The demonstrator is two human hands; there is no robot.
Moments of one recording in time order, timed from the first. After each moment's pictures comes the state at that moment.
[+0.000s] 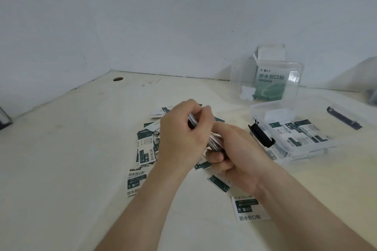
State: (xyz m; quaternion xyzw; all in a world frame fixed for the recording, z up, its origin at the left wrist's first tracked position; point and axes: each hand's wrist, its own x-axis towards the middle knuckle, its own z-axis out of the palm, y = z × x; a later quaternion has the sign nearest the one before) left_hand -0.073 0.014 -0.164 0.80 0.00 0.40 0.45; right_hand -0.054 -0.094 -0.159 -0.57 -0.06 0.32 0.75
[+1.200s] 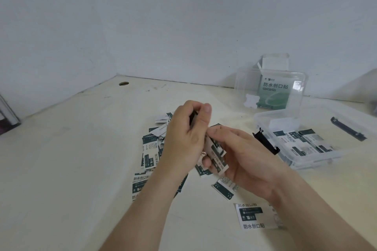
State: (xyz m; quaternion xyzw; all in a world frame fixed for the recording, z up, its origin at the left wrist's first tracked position) left_hand -0.073 0.025 -0.161 0.79 -0.01 0.31 0.53; right_hand -0.051 -0.104 -0.157 -0.55 -0.19 0.34 0.74
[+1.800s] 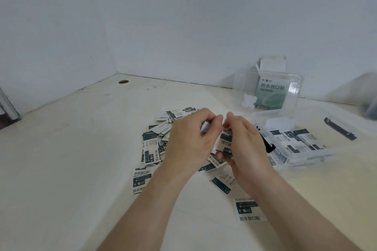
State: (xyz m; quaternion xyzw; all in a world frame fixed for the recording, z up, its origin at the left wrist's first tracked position) left_hand -0.077 0.018 -0.168 0.84 -0.02 0.32 0.45; right_hand -0.058 -0.090 -0.161 -0.63 -0.03 0.09 0.77
